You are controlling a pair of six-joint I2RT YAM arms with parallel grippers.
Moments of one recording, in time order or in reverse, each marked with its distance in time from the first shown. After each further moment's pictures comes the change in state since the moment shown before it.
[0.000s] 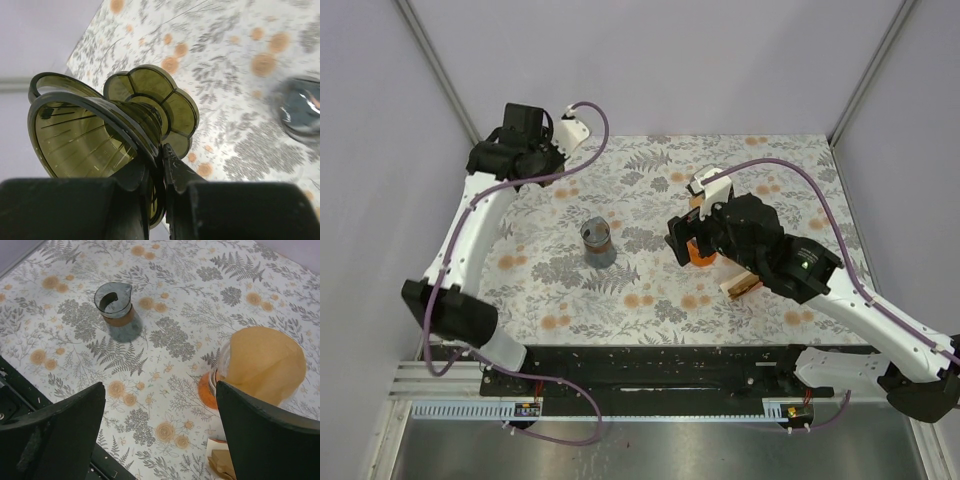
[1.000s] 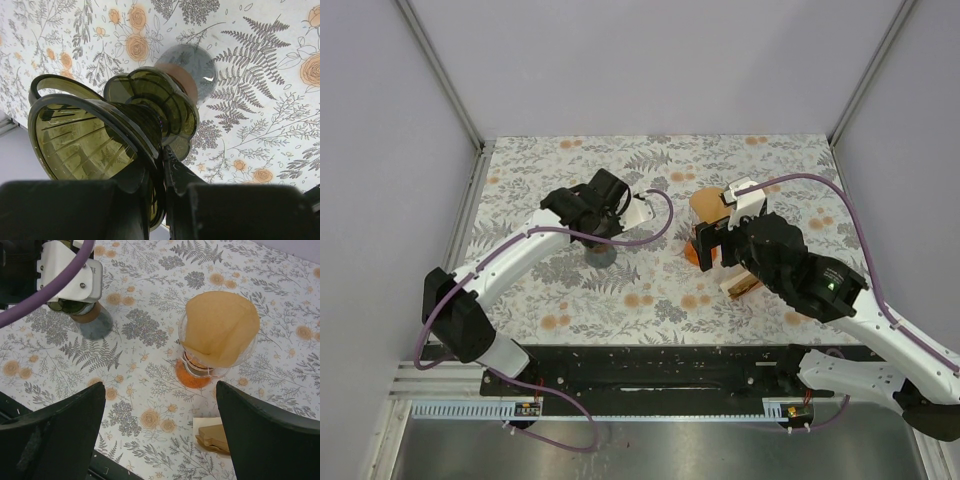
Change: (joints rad) left arm -0.467 -0.113 -0.383 -0.012 -0.148 -0.060; right arm 0.000 -0.161 -0.115 -0.062 0.185 0.086
